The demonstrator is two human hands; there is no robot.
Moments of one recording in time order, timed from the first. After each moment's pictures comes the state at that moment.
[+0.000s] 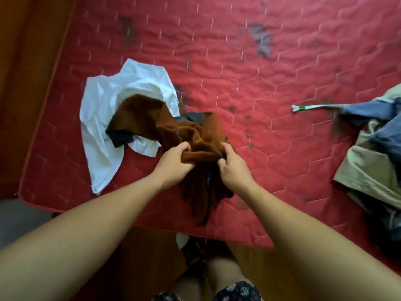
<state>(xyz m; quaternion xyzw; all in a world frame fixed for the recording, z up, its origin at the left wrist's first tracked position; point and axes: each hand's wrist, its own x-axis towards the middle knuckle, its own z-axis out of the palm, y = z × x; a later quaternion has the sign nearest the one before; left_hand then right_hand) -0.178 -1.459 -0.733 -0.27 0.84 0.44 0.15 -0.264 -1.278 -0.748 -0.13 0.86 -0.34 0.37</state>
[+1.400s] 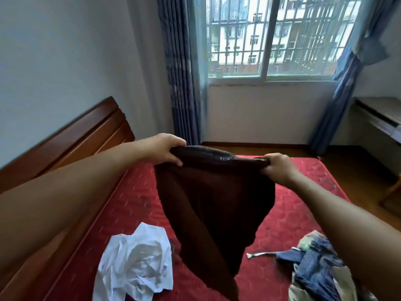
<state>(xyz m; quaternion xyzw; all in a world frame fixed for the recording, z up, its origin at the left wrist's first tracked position) -0.352 -1.492 -0.097 0.02 0.99 0.13 0.03 -0.510 -1.167 -0.198 -0.24 0.93 -0.27 0.01</state>
